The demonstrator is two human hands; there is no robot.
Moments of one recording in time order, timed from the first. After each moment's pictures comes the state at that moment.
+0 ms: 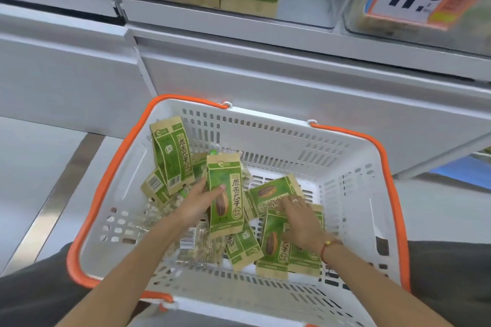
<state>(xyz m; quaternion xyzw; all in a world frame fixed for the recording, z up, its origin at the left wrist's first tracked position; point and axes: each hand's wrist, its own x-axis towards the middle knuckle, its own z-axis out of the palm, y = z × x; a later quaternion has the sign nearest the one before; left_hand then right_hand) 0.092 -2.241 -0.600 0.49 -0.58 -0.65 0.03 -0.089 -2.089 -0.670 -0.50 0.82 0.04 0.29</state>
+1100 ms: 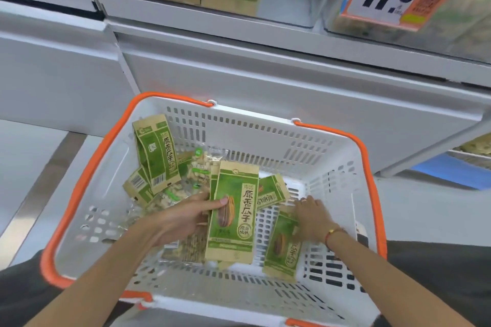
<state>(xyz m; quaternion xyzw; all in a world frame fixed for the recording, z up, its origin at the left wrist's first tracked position) 0.102 -2.244 -0.621 0.36 -0.47 -0.79 -0.16 -0.142 -2.063 -0.677 -0.50 0.79 0.23 0.27</state>
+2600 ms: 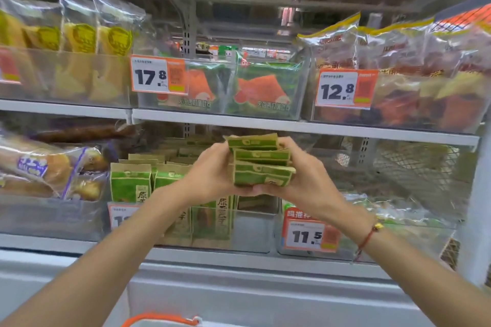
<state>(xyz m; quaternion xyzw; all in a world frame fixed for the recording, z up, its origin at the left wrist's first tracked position) -0.046 -2.350 -0.244 0.07 -0.90 -0.26 0.34 -0.171 -2.199 -0.236 -0.62 0.66 -0.39 -0.13</state>
